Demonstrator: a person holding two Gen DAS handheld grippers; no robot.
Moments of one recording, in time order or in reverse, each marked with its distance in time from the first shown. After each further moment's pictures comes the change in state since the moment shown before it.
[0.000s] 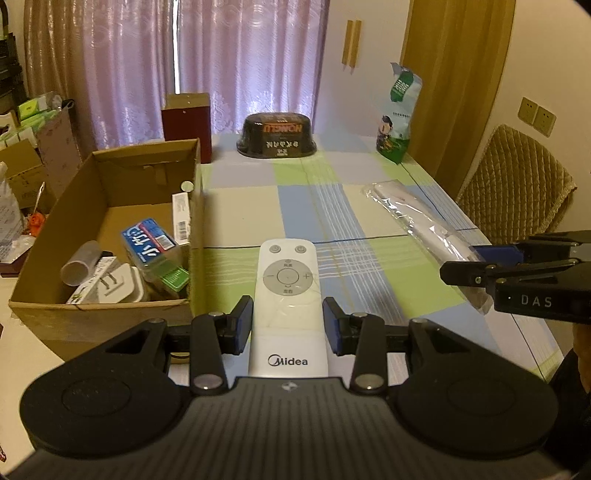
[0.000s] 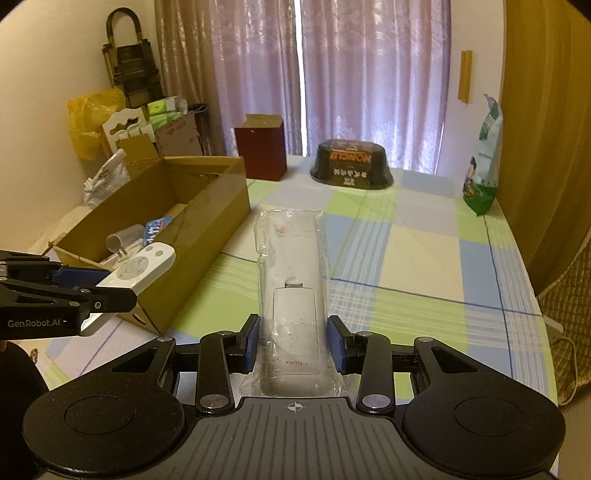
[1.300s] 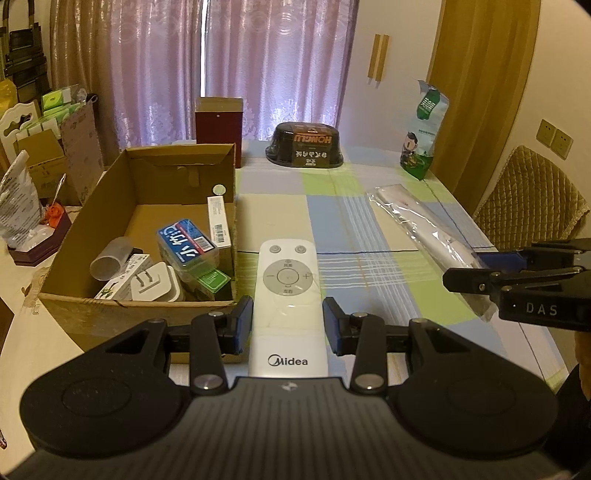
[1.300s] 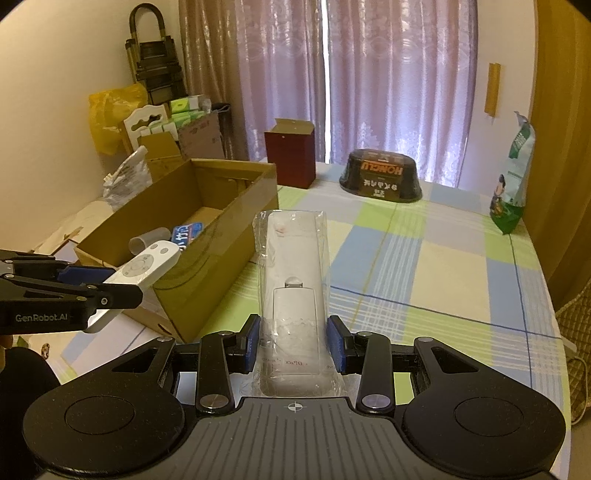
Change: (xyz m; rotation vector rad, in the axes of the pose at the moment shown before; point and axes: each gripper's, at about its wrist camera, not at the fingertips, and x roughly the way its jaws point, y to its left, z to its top) left arm -0.012 0.035 -0.001 -0.065 -0.026 0.043; right arm 0.014 0.023 0.016 -0.055 -0.004 0.063
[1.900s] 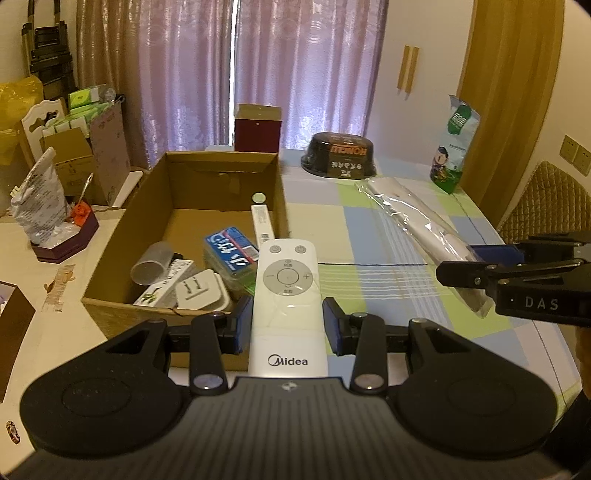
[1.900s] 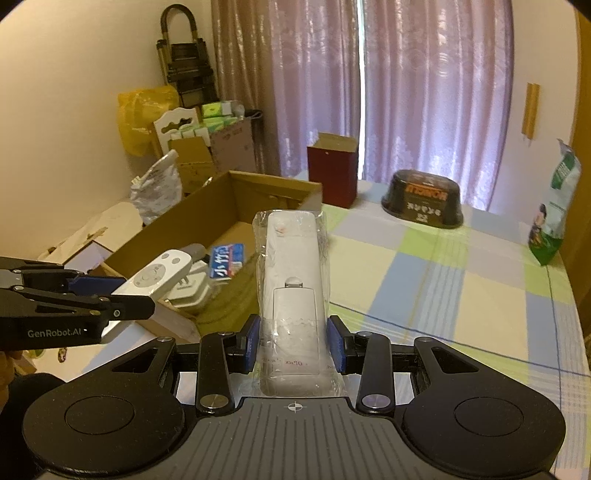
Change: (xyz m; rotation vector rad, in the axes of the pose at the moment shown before) left arm -0.010 0.038 0.006 -0.038 -0.021 0.069; right arm 0.027 0.039 0.028 -0.057 -0.027 0.080
